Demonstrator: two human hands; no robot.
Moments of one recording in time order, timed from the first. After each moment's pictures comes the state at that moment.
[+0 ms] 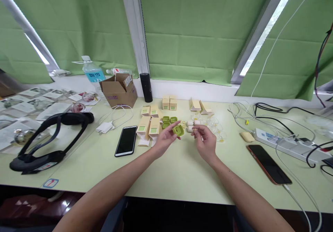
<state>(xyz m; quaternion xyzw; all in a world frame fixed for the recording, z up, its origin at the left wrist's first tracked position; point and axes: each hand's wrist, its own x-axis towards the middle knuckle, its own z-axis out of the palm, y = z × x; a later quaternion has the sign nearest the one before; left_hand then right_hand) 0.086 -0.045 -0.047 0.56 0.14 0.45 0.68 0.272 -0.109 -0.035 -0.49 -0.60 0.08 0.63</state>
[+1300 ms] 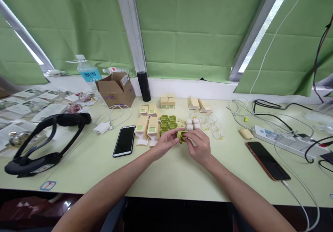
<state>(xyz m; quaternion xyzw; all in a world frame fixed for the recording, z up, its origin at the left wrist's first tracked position) 0.086 -0.055 -0.042 0.56 0.12 0.37 0.73 0.262 -0.117 -0.037 -0.44 -0.73 -0.11 0.51</state>
